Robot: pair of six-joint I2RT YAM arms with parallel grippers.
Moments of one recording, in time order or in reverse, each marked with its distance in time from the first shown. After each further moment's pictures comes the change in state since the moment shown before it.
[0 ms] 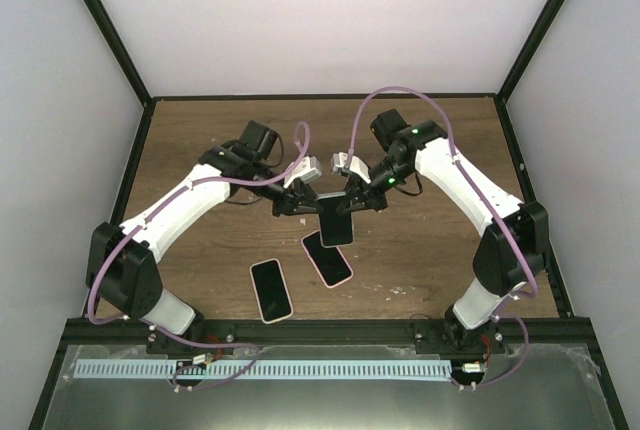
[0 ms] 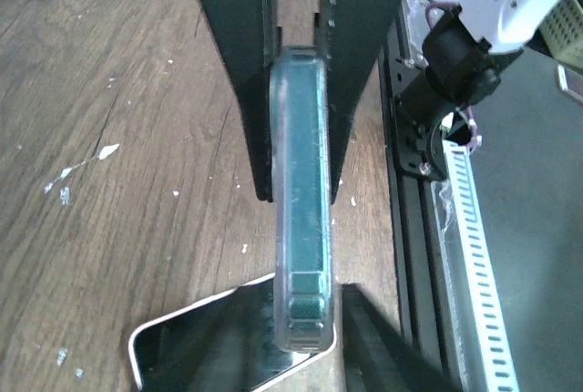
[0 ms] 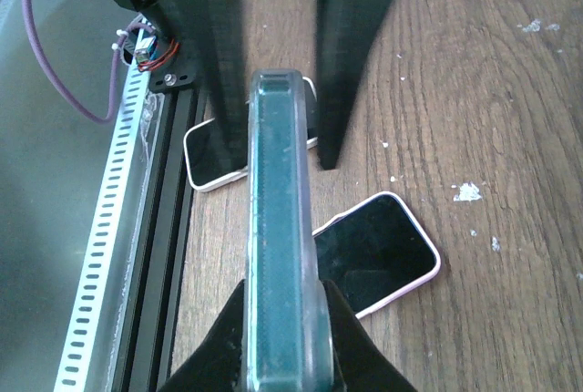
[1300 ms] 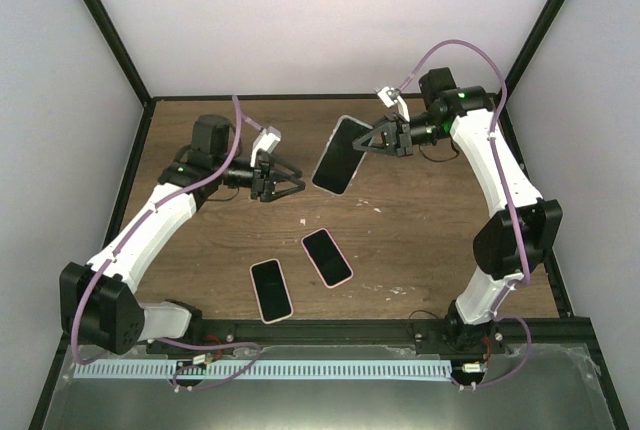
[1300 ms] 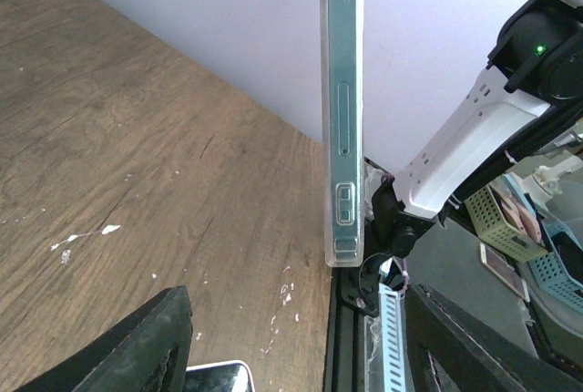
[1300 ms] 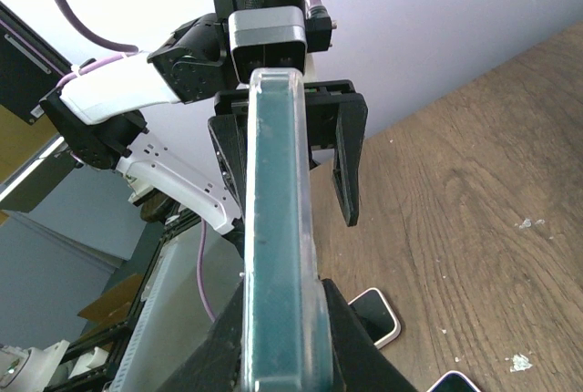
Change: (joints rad) left arm 0.181 -0.216 -0.178 0.418 0.223 -0.560; right arm -0.266 0.080 0.295 -0.084 -0.557 0.294
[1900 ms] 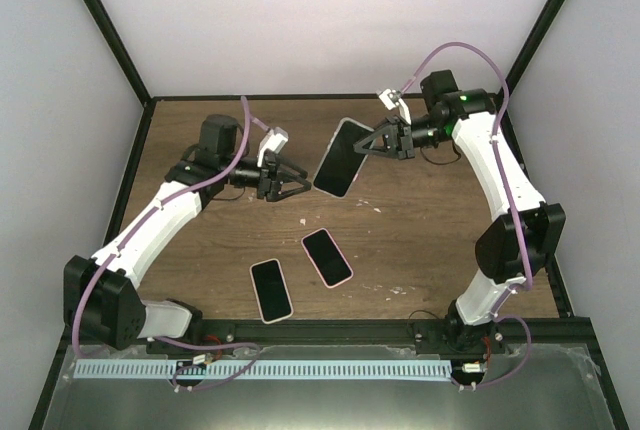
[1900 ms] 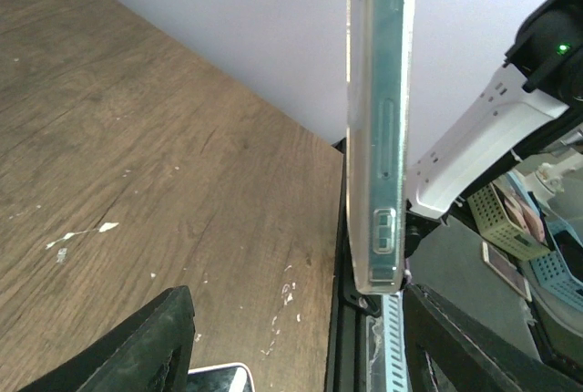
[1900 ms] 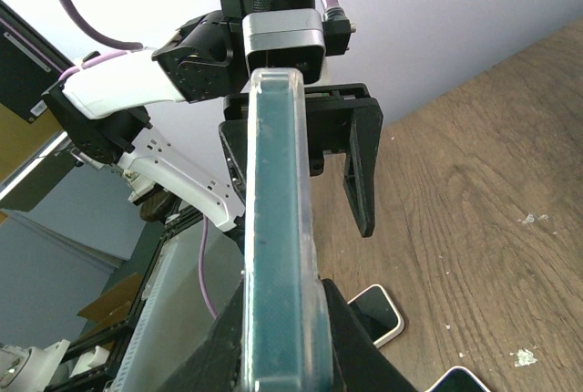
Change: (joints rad) left arm -0.036 0.029 0.009 0.022 -0.042 -0.021; right arm 0.001 -0.029 -0.032 0.002 0.003 0.001
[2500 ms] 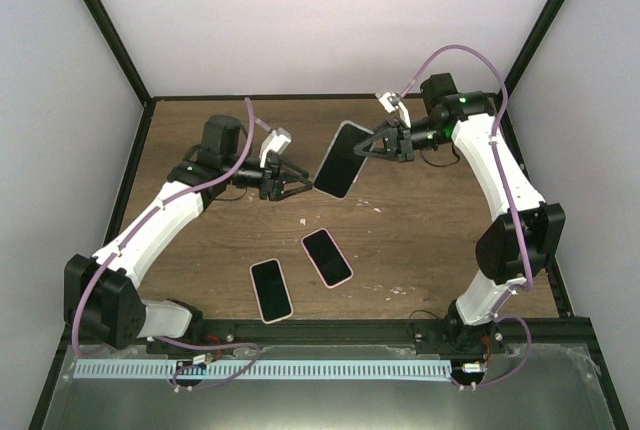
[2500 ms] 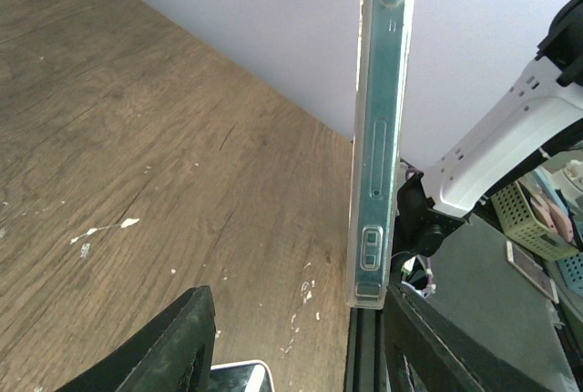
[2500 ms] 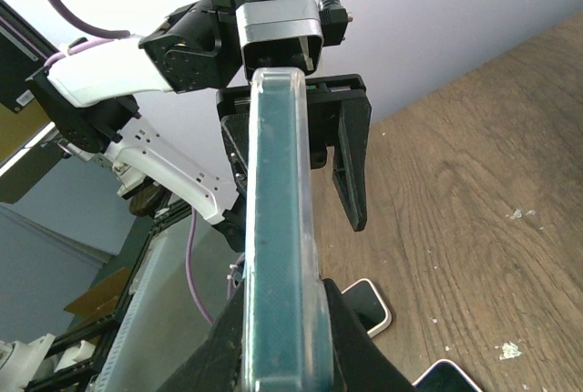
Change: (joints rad) left arm -0.013 0.006 0.000 -0.001 -0.058 0.018; right arm 0.004 -0.008 -0.036 0.011 0.013 -0.038
